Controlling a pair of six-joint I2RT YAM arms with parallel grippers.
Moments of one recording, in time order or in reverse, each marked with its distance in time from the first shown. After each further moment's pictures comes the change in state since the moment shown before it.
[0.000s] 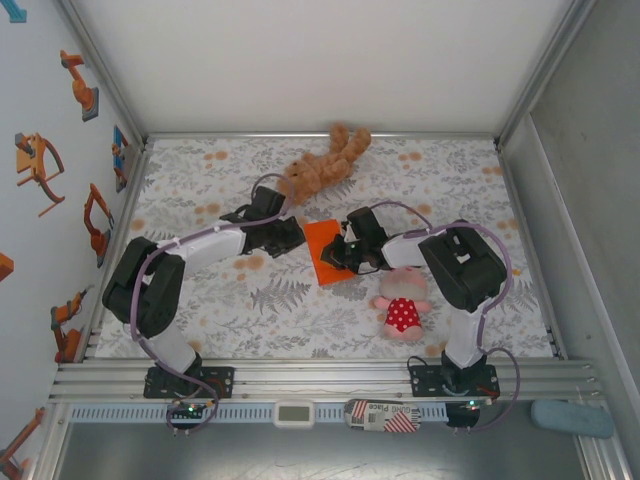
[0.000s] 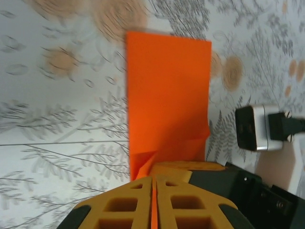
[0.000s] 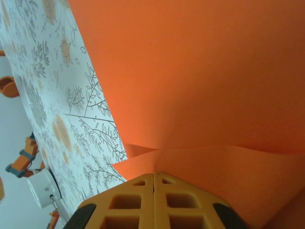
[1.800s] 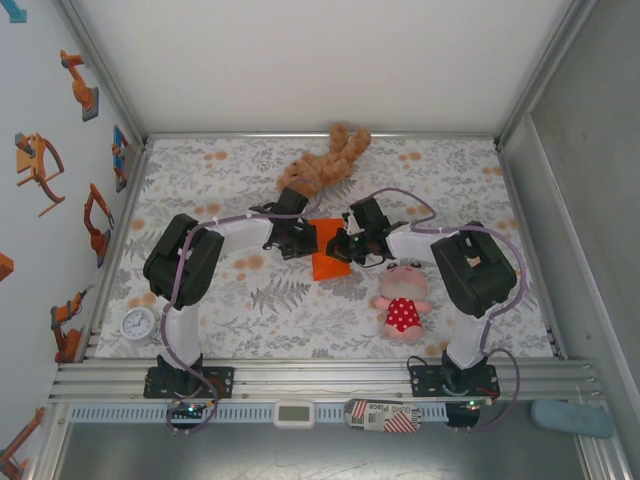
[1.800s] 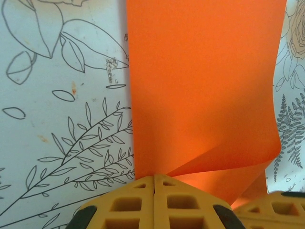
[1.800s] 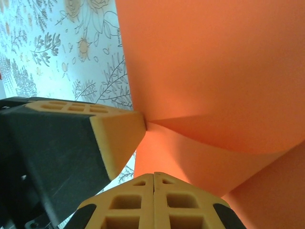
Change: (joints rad) left arm -0.035 0.267 0.188 -0.103 0.010 0.201; right arm -0.034 -0.056 0.089 -0.225 0.008 -0.210
